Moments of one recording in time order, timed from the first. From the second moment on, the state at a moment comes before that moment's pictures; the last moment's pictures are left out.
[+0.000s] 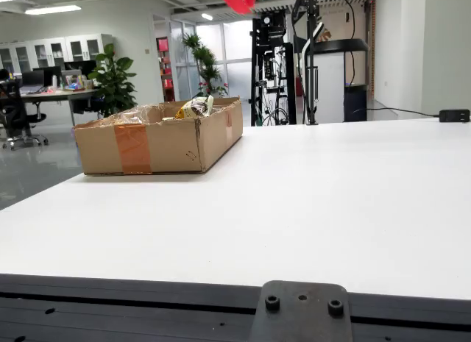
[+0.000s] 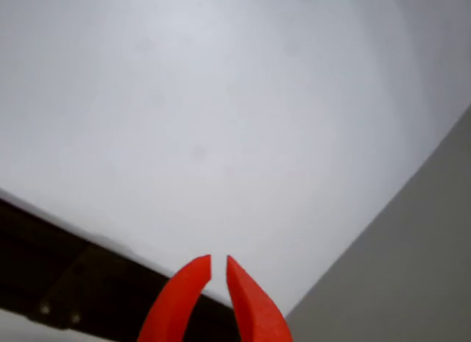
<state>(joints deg) -67.8 29.9 66.0 16.7 60.3 -30.1</state>
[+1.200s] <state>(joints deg) -72.0 14.6 87.2 2.3 51.1 -15.3</state>
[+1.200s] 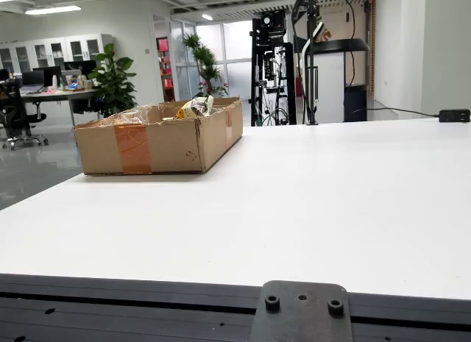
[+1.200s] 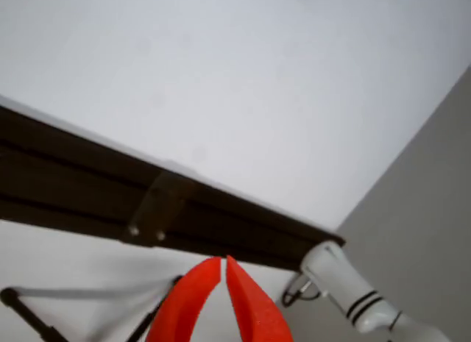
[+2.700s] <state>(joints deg) -68.8 14.7 86.9 2.6 49.7 -12.2</state>
